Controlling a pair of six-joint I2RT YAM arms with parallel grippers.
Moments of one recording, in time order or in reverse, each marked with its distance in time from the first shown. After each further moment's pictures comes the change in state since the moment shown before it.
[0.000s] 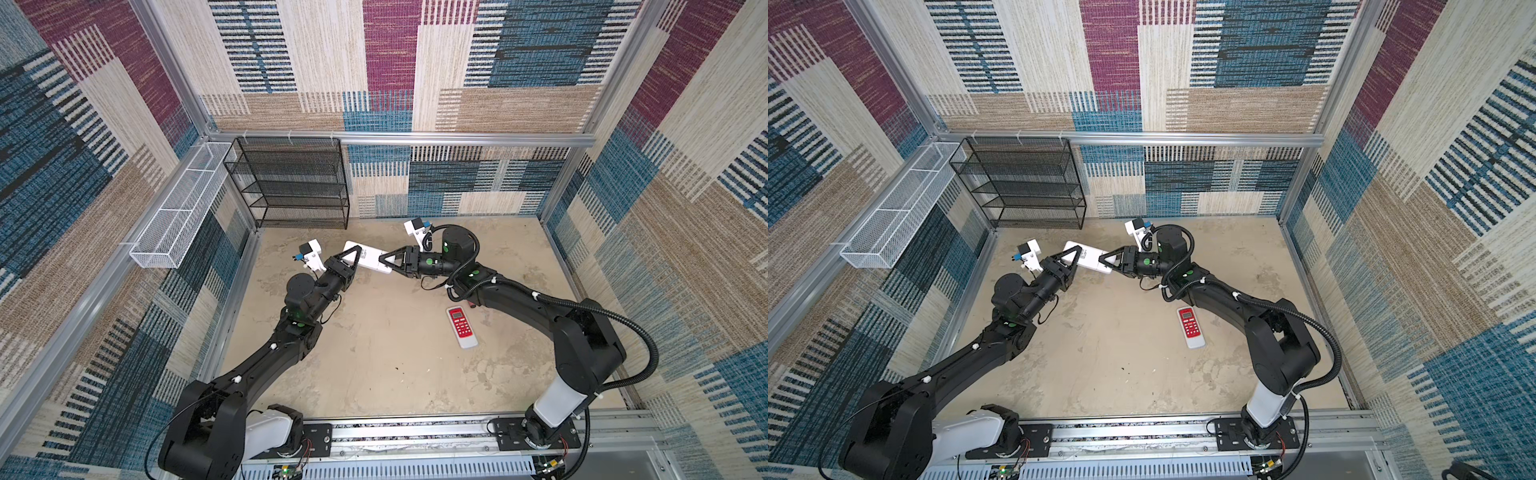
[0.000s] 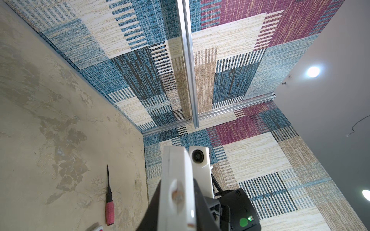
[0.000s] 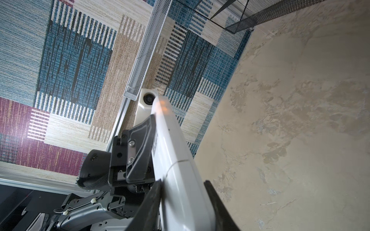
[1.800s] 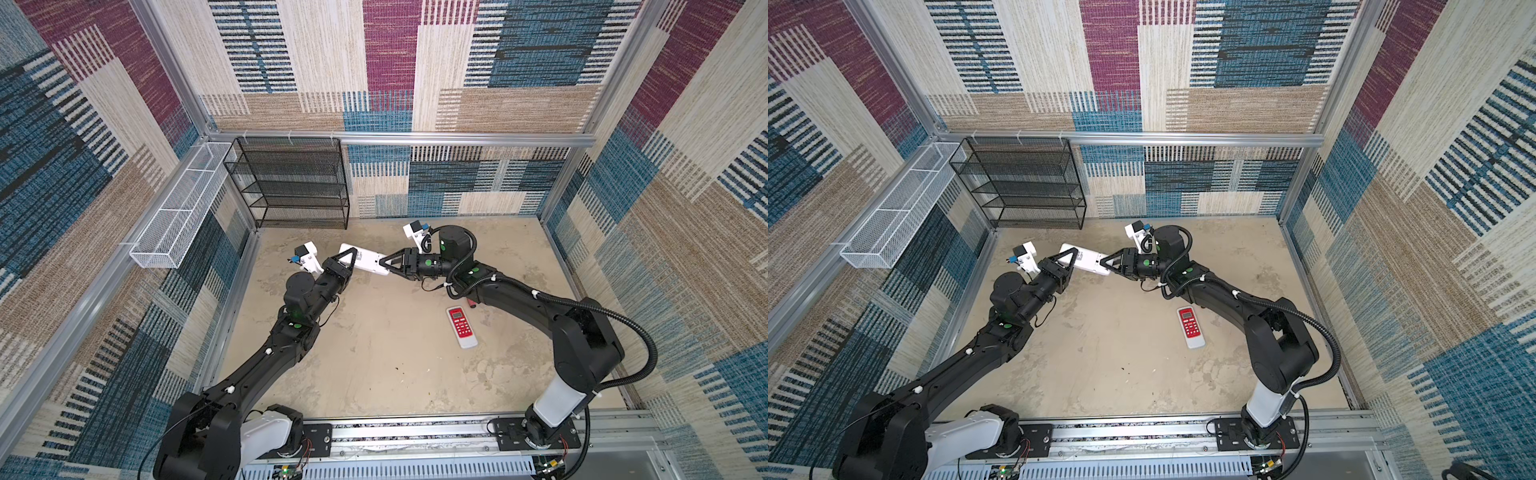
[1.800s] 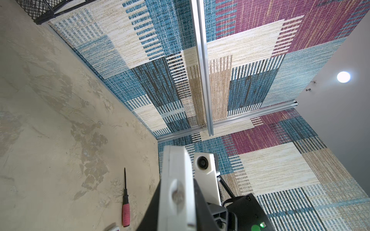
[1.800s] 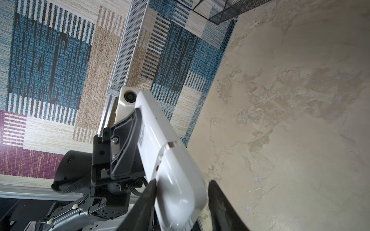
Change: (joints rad) left arm 0.000 -0.047 0.017 -0.159 -0.073 0.072; right arm -0.008 0.011 0.031 -0.151 0.011 -0.061
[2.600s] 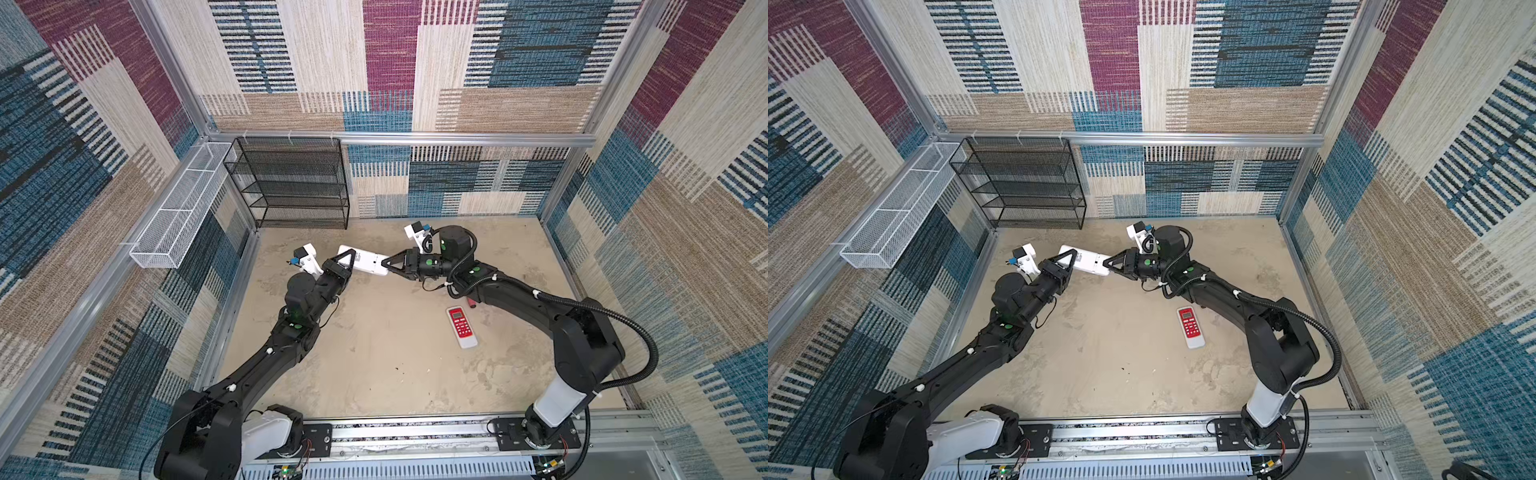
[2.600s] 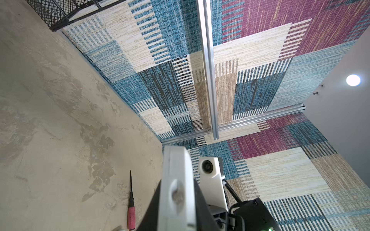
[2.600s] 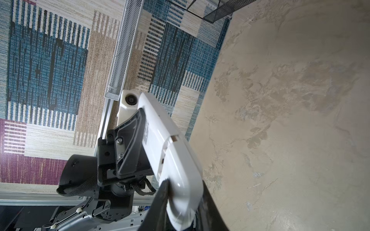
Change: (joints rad) left arm 0.001 0.005 -0.013 0.003 -0.025 0.003; right arm -0.002 -0.002 0.008 -0.035 0.007 0.016
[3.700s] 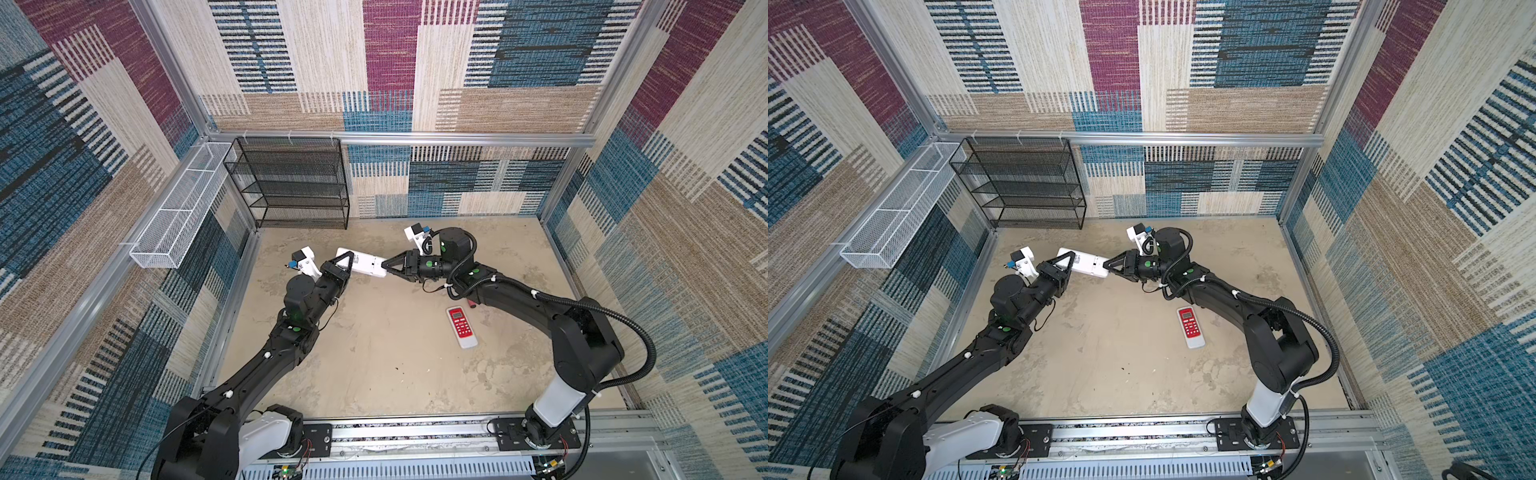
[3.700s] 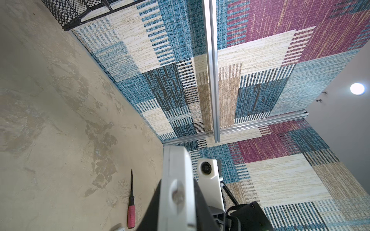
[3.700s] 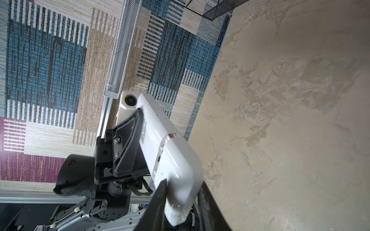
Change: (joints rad) left arm -0.001 -0.031 -0.012 -0.037 -0.027 -0.029; right arm -0.008 0.004 -0.021 0.029 -0.011 0.006
